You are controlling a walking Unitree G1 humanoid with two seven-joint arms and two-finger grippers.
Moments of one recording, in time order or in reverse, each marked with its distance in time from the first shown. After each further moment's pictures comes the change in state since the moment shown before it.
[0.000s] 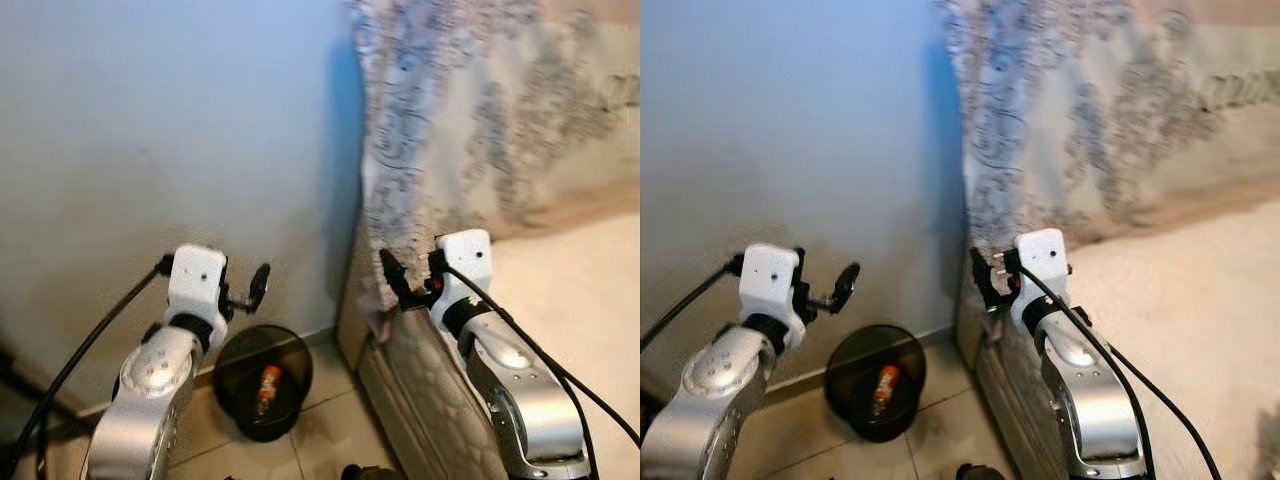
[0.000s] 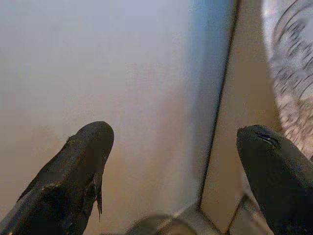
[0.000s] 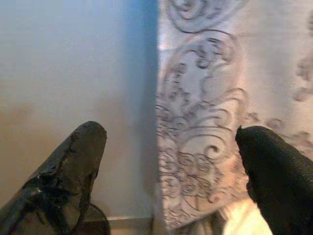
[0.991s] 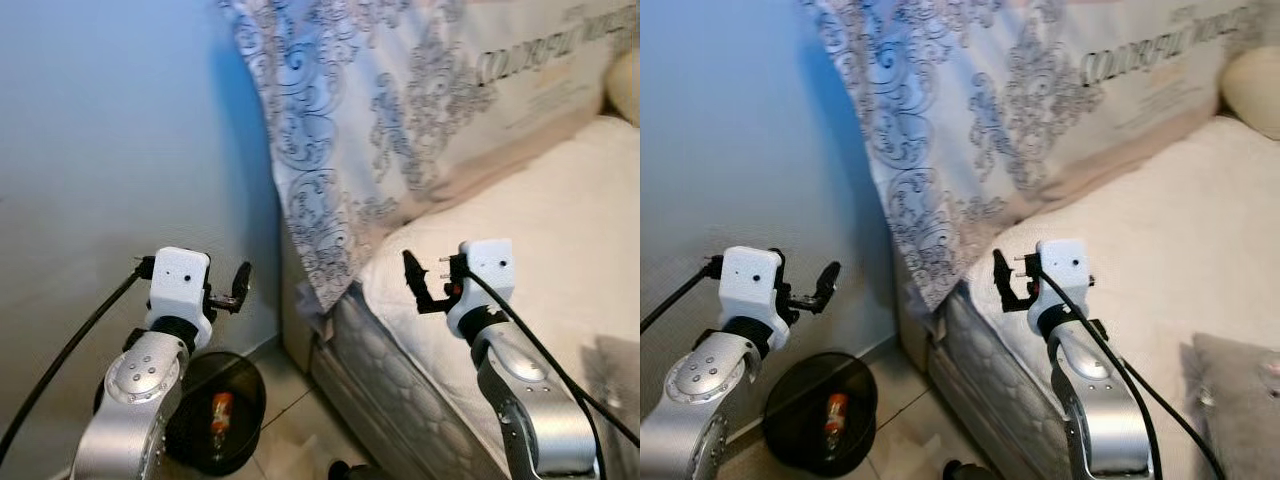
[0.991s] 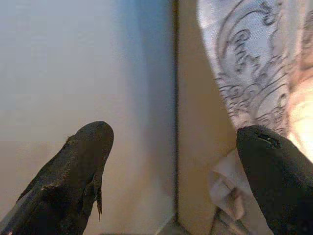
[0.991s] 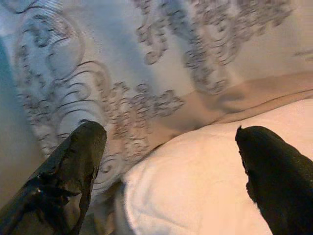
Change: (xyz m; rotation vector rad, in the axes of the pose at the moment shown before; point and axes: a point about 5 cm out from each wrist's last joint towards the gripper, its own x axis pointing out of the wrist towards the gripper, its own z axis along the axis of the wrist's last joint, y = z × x) left arm -0.011 0.009 -0.004 0.017 0.034 0.086; right arm -0.012 -0.014 -0.006 0.029 0.007 -0.136
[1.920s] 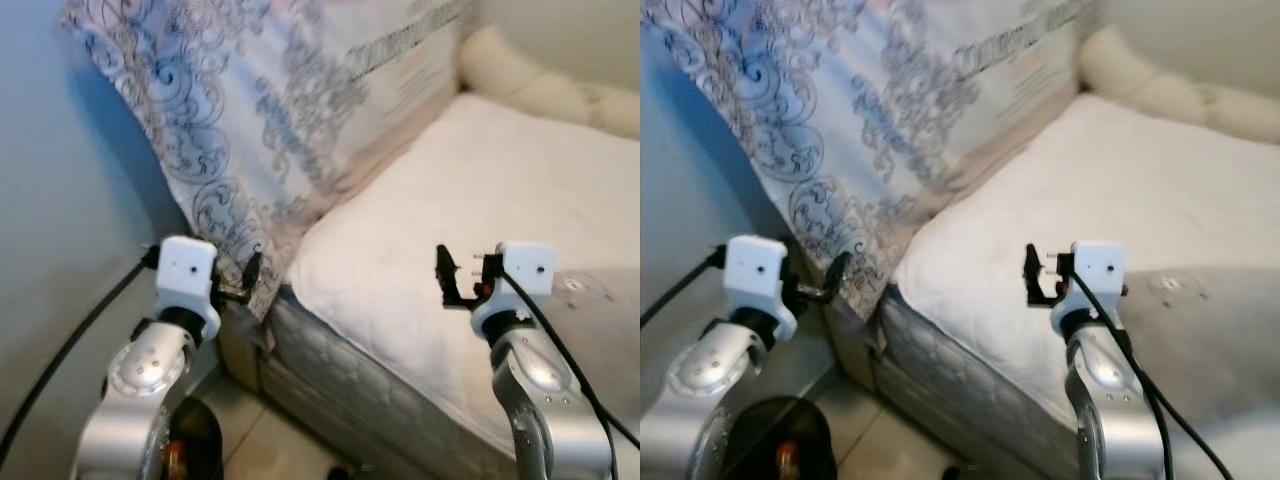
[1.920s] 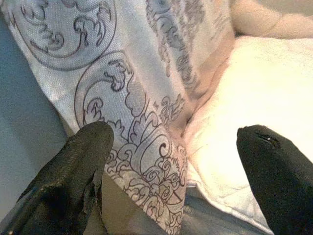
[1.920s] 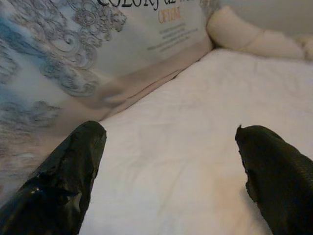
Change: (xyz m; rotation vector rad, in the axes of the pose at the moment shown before) left arm -0.002 0.001 0.009 -0.014 -0.041 -0.030; right arm -0.007 -0.005 0.000 0.111 -0.029 -0.108
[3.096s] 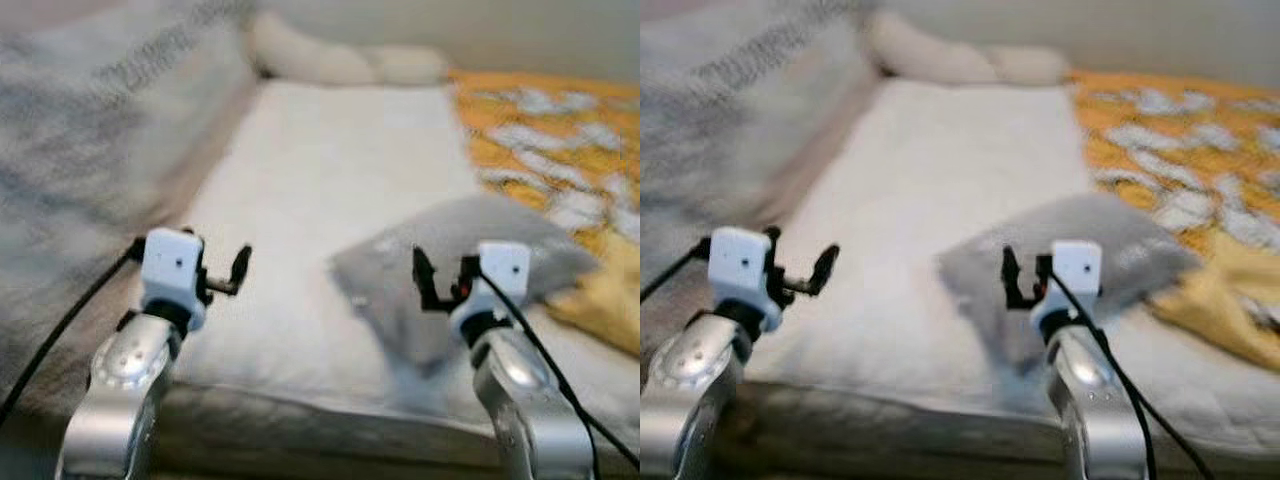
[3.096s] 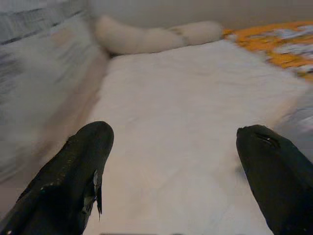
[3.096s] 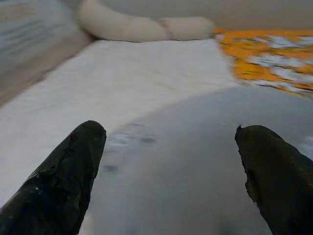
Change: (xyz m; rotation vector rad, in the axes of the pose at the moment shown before) left arm 0.009 0.004 0.011 0.024 -0.058 -0.046; right arm 0.002 0.002 -0.004 -0.012 0.014 0.004
